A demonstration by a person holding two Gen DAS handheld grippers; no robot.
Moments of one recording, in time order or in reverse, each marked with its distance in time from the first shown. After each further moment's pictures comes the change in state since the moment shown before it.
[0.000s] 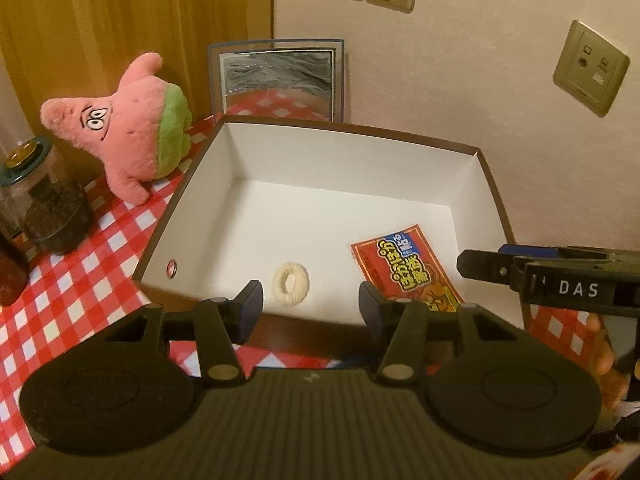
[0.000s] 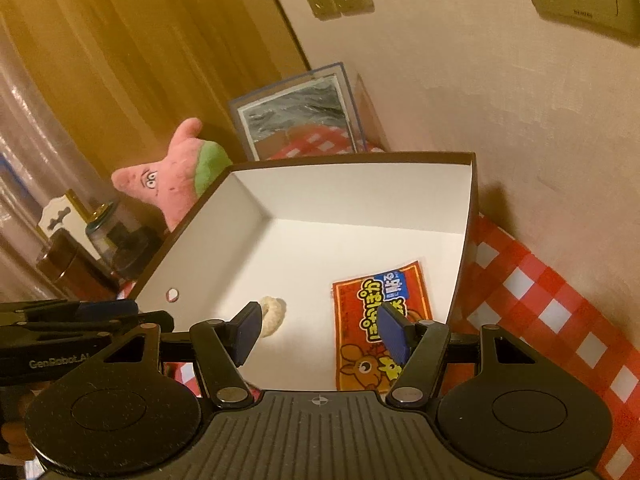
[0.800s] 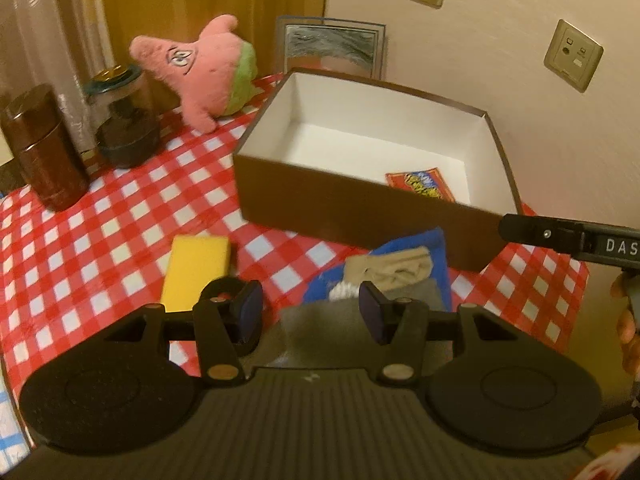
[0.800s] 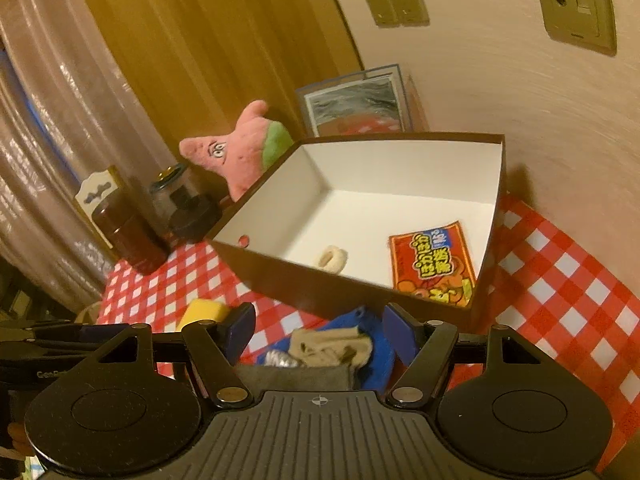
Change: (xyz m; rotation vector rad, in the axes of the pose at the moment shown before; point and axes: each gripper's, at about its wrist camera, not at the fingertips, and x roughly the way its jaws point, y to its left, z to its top) left arm -0.095 0.049 -0.105 -0.091 0.023 0.037; right arm -0.067 0.062 -0.072 -0.072 -0.012 0.064
